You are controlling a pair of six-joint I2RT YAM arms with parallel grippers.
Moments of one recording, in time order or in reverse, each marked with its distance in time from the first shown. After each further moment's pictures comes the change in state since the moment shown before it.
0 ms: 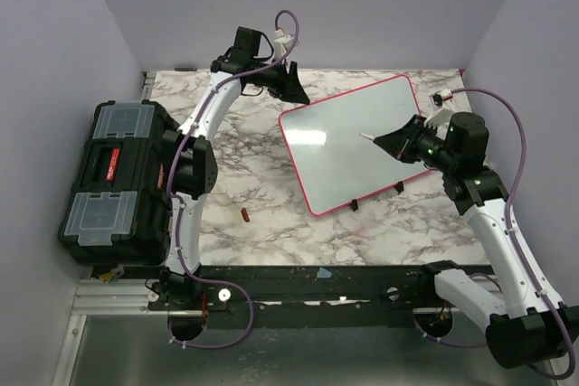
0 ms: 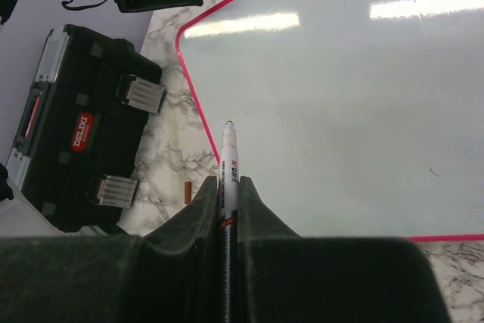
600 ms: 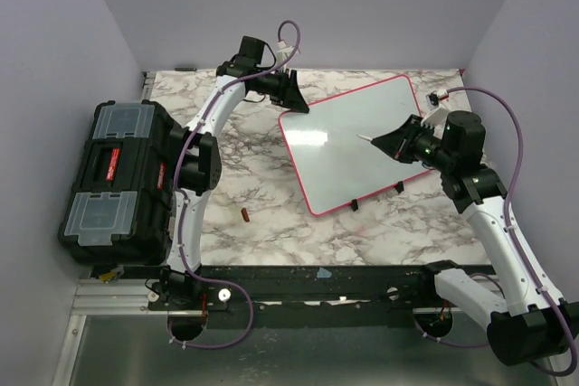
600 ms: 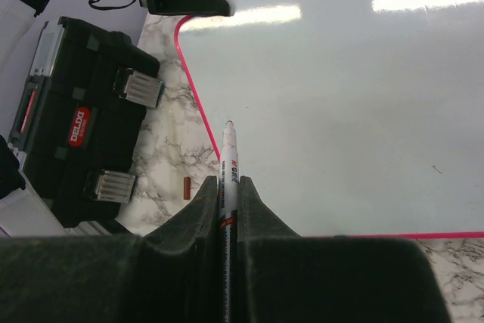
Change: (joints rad) left arm 0.000 0.089 0.007 -0.026 0.053 -0.023; right arm 0.020 0.016 0.021 -0.023 0.013 -0.008
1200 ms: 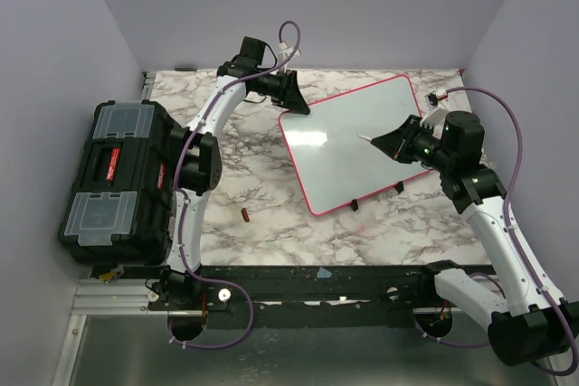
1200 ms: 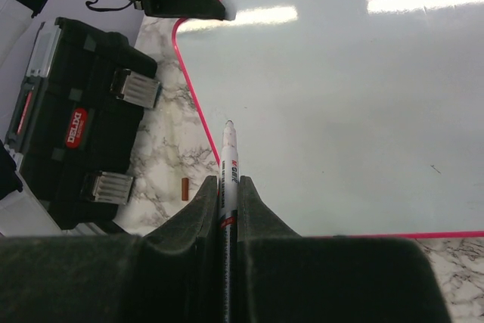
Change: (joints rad) left arm -0.003 0.000 0.000 -0.007 0.053 -0.019; right arm 0.013 0.000 0.000 0.000 0.018 0.000
